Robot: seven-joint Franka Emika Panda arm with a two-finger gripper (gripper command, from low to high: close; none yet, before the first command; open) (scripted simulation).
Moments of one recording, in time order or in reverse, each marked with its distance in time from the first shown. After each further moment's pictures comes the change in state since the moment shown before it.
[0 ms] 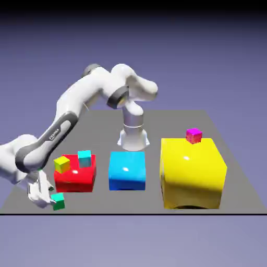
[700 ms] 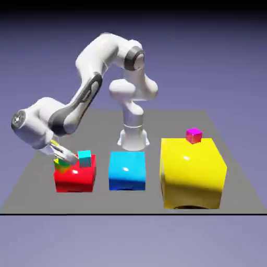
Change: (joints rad) arm 0.193 -0.612 0.014 -0.424 -0.641 -0.035 -0.297
